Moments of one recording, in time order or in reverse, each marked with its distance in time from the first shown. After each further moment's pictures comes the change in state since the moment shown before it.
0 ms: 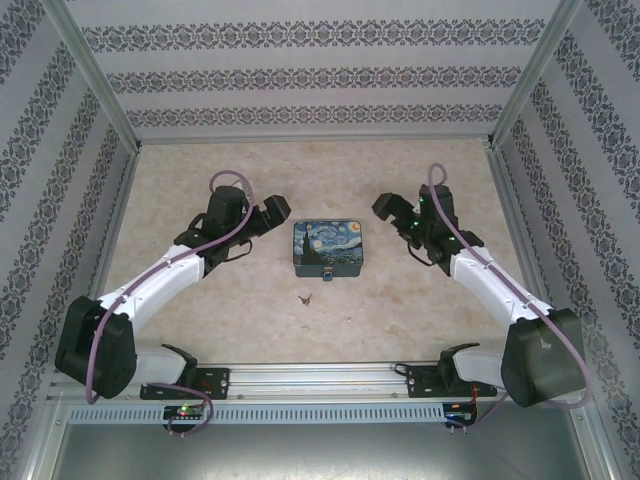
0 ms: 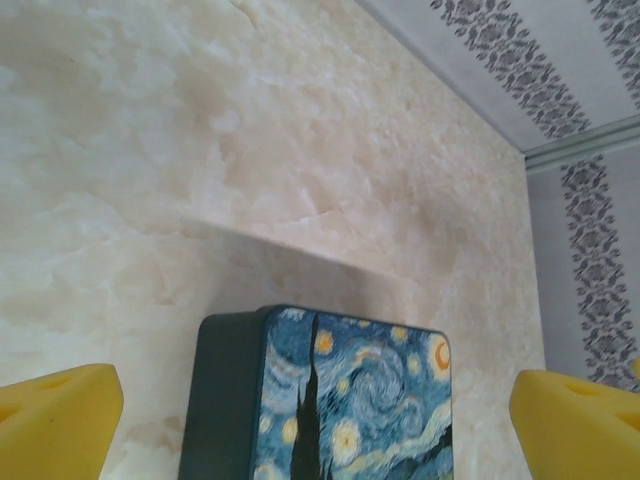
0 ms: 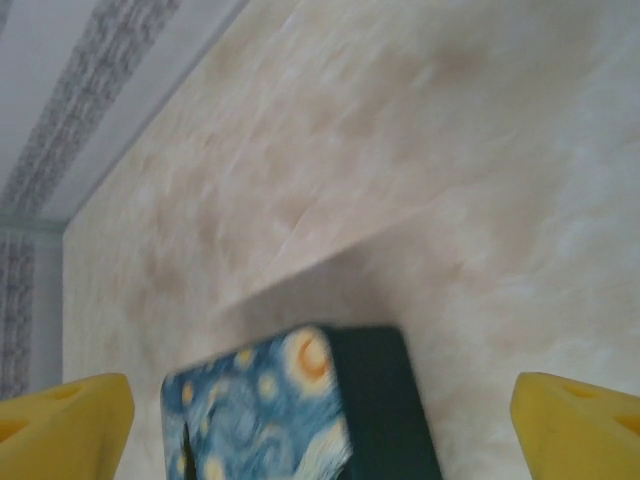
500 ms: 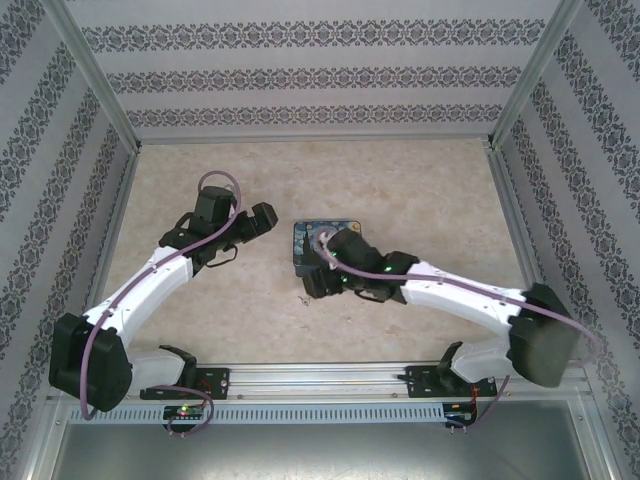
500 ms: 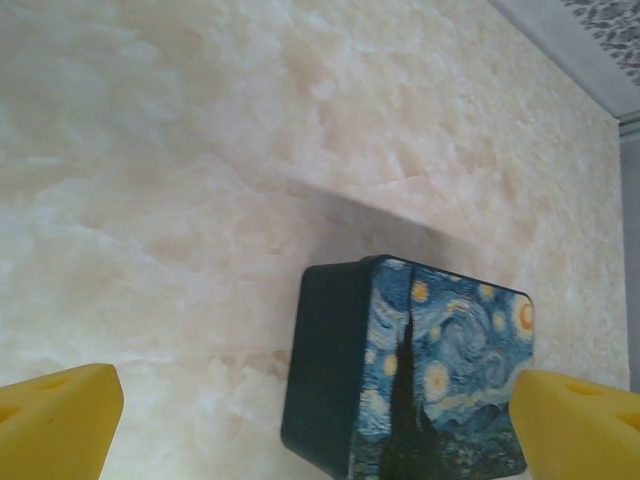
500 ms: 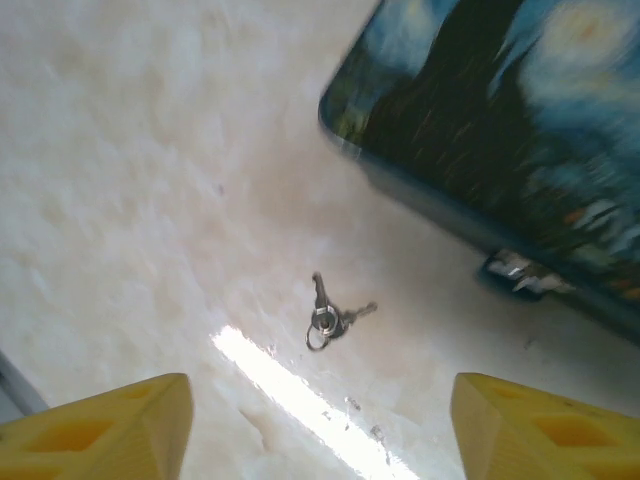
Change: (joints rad) left arm 0.081 -0.065 0.007 -0.214 0.015 0.078; right arm 0.655 0.181 0.089 -0.209 0.143 -0.392
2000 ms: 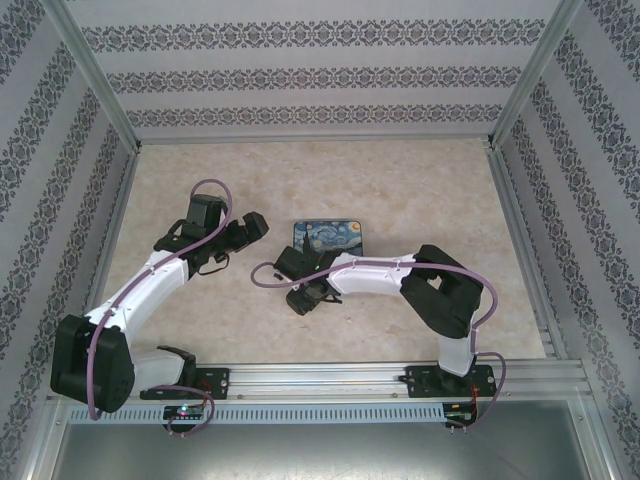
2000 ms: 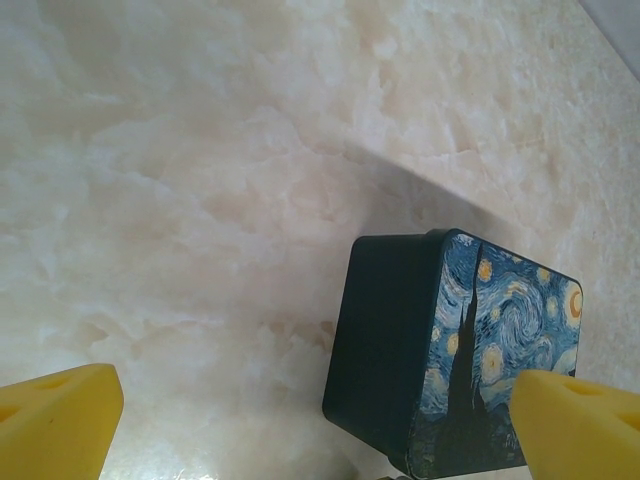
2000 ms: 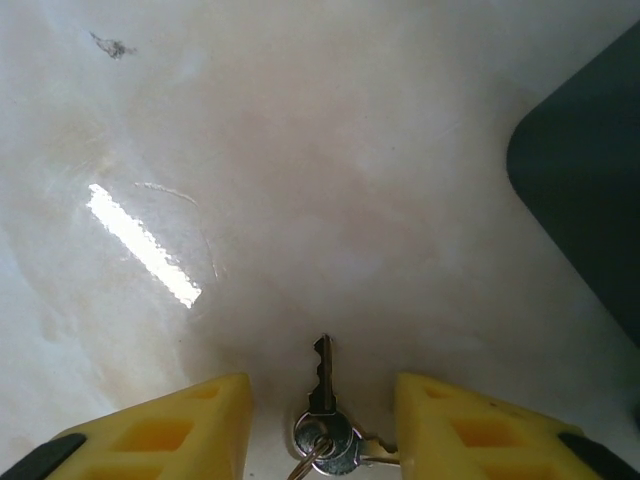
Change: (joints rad) left arm 0.068 -0.008 -0.066 -0.013 0.077 -0.001; right arm 0.089 0.455 0.267 -0.130 0.091 -0.244
